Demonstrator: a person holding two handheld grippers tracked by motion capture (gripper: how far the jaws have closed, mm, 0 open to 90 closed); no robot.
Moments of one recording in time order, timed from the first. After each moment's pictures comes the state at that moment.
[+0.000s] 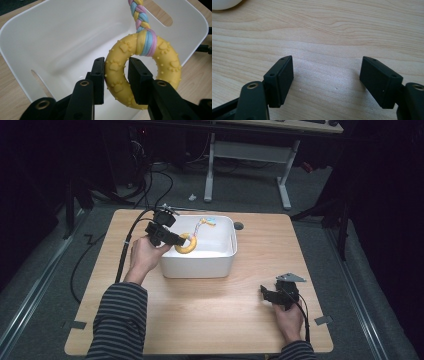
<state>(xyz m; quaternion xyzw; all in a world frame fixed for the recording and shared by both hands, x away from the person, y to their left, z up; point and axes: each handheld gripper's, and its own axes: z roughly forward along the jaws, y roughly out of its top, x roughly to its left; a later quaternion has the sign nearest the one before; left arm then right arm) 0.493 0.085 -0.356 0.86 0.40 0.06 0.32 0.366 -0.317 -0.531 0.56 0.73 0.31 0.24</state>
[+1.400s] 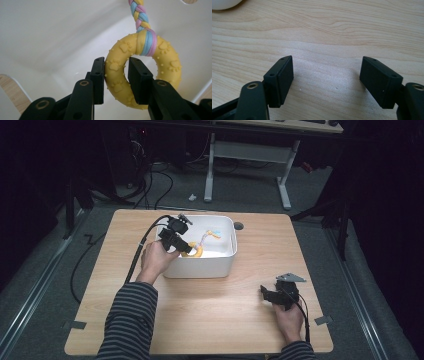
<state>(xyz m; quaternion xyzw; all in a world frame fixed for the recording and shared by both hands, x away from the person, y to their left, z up) 0.503 0.052 -0.390 0.89 0.39 0.06 0.25 0.366 -0.317 -0.531 0.56 0.73 0.31 0.24</state>
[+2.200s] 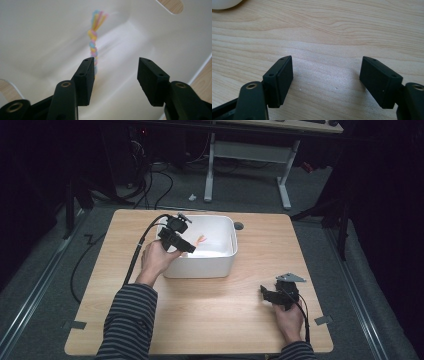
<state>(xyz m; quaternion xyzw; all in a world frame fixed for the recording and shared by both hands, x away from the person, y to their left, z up) 0.495 0.057 -0.377 0.87 0.38 0.06 0.29 0.366 -0.317 -0.531 0.56 0.73 0.31 0.24</state>
